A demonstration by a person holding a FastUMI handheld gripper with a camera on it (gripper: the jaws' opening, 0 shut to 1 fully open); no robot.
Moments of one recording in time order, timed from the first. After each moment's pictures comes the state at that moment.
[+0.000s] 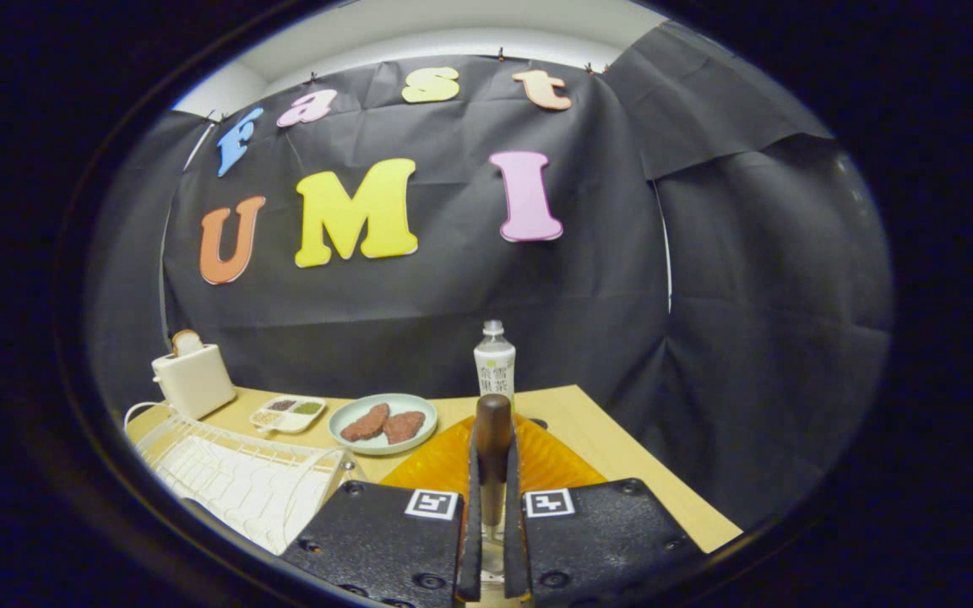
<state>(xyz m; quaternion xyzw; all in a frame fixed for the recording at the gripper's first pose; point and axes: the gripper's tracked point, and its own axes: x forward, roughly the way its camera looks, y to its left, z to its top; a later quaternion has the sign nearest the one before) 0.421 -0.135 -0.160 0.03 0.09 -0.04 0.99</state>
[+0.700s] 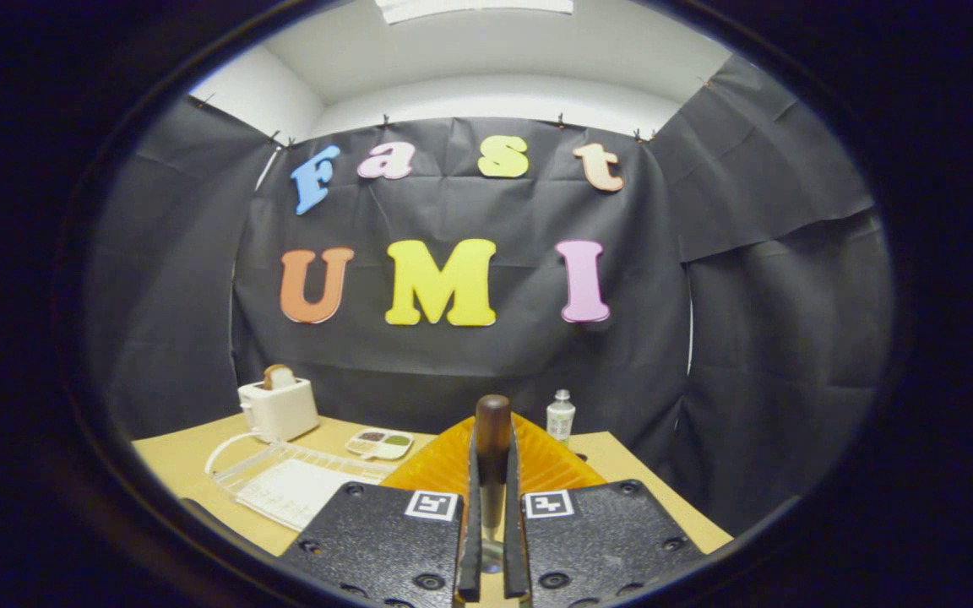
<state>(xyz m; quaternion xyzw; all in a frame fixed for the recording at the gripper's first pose) 0.241 -0.007 -0.081 0.00 0.02 0.03 1.00</state>
